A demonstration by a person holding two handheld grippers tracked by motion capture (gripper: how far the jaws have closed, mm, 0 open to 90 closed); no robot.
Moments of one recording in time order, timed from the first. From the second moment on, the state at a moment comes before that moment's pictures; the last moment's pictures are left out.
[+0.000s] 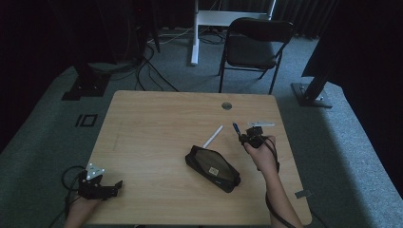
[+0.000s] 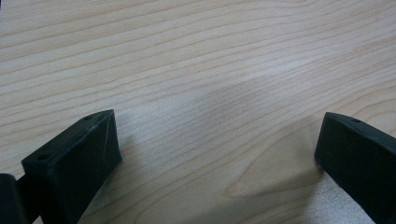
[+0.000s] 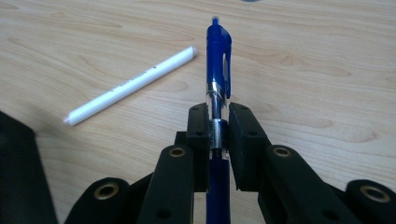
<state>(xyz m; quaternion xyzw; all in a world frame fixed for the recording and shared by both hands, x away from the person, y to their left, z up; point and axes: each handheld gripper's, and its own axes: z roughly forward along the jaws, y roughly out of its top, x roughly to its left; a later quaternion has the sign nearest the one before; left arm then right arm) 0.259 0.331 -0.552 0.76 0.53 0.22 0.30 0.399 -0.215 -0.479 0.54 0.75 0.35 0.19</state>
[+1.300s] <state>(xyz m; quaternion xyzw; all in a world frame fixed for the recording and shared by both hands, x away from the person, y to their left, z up) 0.259 0.331 -0.553 0.76 0.53 0.22 0.30 0.351 -0.173 -0.421 0.42 0.79 0.43 0.14</state>
